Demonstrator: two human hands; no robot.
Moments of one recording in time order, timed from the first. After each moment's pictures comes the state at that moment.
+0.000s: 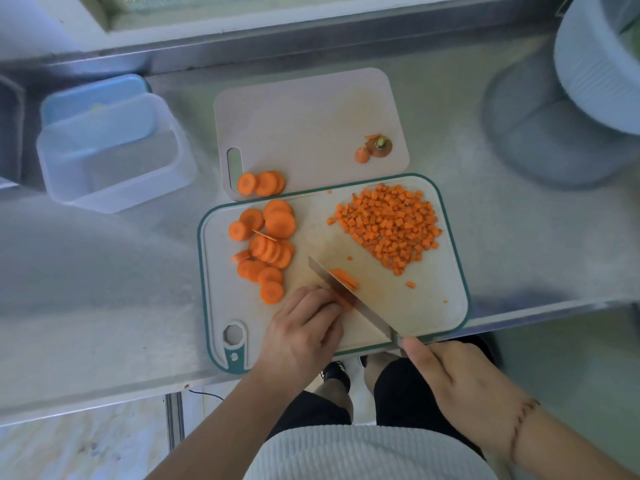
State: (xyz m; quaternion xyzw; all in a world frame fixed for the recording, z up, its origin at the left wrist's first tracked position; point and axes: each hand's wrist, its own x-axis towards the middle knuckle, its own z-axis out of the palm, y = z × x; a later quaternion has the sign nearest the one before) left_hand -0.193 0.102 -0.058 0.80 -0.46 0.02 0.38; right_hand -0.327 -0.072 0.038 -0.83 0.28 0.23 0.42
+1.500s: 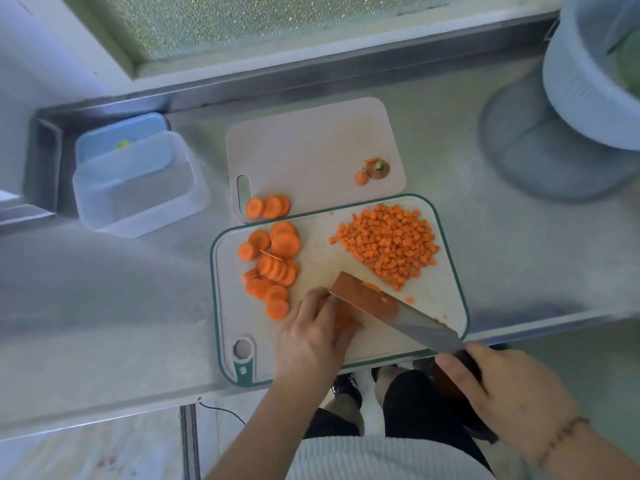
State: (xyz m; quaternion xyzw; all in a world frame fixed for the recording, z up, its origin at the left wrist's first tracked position) left_hand -0.197 0.084 -0.042 0.88 -0.36 -0.06 0.30; right_hand -0.349 -0.110 0.040 -0.93 0.24 0.26 0.12
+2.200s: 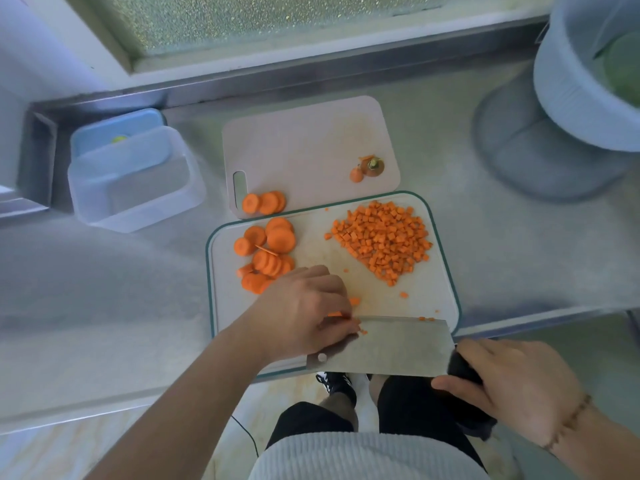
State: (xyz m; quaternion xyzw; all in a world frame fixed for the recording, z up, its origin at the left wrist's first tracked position) left_hand -0.130 0.077 -0.004 0.72 -0.62 -0.13 0.27; right_hand -0.356 -0.127 0.032 -0.99 0.06 0.04 0.08
